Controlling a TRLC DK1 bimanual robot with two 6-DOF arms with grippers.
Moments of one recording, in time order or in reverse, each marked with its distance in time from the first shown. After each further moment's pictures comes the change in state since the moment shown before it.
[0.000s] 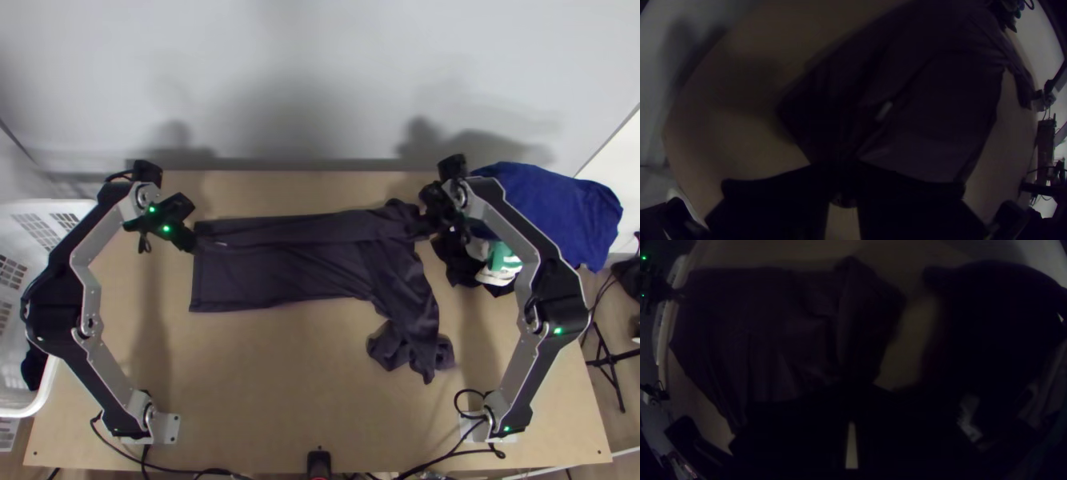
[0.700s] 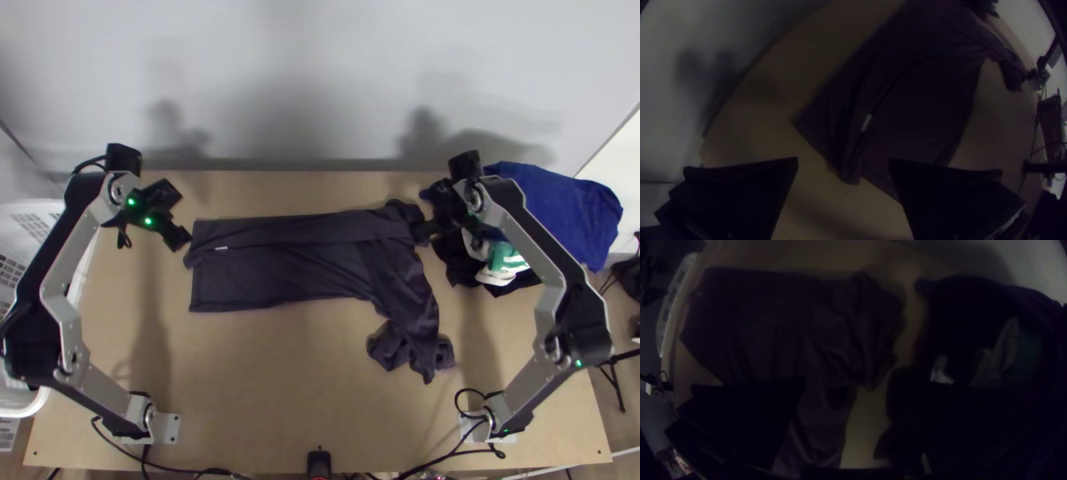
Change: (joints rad) left arm -0.012 -0.193 0.040 -0.099 -0.021 0.082; right arm 0.020 -0.177 -0.064 -0.050 0.004 -0.011
